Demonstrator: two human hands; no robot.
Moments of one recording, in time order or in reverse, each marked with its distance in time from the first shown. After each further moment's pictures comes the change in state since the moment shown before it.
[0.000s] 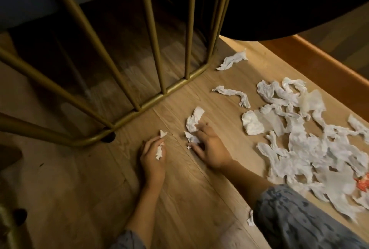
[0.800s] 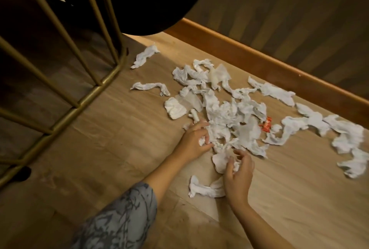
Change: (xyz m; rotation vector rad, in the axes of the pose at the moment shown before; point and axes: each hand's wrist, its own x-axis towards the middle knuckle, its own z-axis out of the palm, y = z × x) left_hand -0.086 0.173 0.159 -0.272 -1.014 0.574; right_hand -0.234 0.030 -0.065 0.123 1.019 0.817
